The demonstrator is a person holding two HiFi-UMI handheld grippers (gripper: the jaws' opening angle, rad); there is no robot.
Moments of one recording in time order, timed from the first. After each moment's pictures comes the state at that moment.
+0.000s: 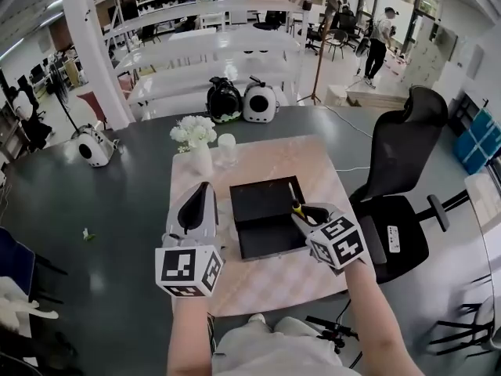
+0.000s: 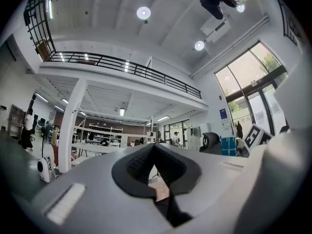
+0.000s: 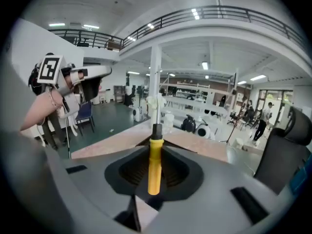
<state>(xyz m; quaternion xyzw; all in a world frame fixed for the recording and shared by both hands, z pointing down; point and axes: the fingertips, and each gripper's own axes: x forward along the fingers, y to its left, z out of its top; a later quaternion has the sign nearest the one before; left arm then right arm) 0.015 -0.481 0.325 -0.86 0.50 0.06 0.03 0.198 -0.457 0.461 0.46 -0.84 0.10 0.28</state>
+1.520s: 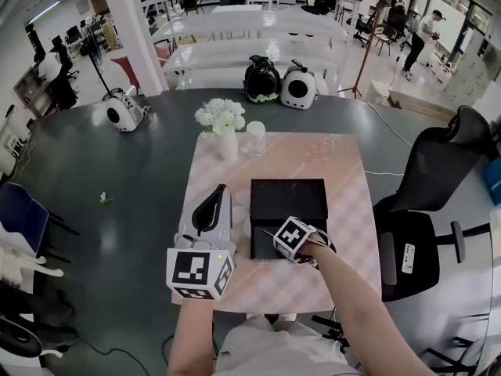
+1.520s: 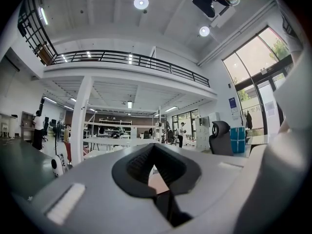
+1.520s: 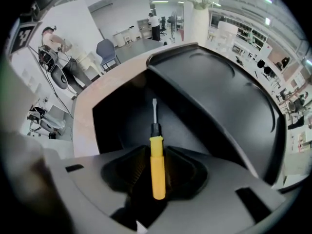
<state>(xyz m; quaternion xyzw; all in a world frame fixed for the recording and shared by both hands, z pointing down) 0.016 -0.501 0.360 -0.83 0.55 0.00 0.01 0.149 -0.461 0.702 0.19 -0.76 0.24 0.58</state>
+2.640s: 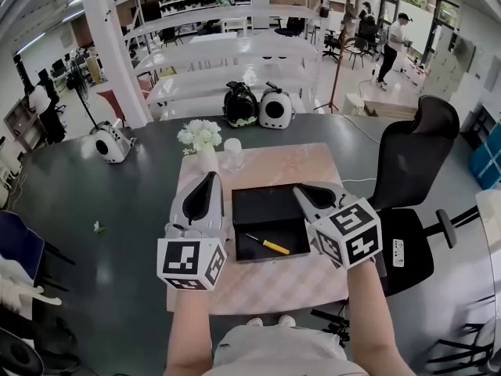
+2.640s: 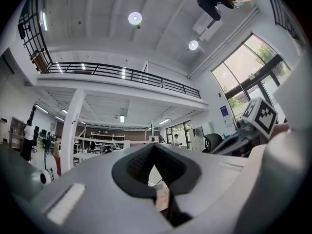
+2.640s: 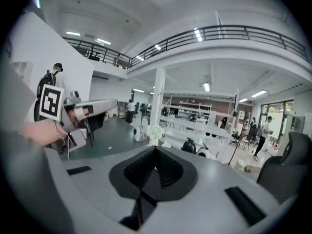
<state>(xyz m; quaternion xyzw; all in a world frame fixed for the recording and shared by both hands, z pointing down) 0.054 -0.472 0.285 -0.85 0.52 0.06 0.07 0.203 -0.465 0.343 0.46 -0.87 0.01 0.19</state>
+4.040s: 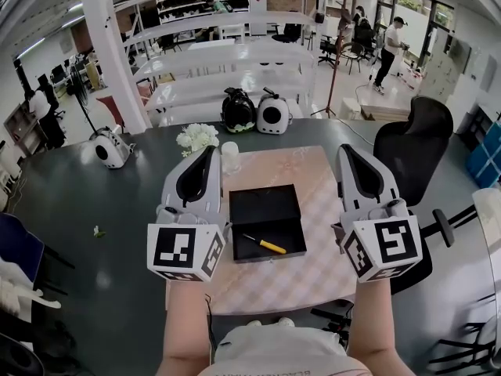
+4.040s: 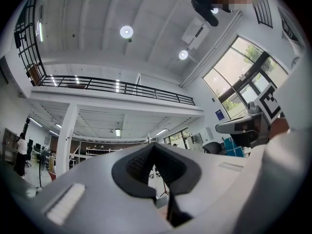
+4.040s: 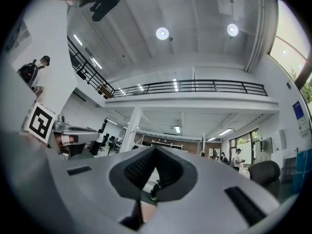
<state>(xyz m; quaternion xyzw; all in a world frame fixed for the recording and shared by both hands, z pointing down) 0.071 -0.454 0.208 -0.85 0.50 0.09 0.15 0.265 -0.416 0.192 0.60 -0.79 -0.16 -0.01</state>
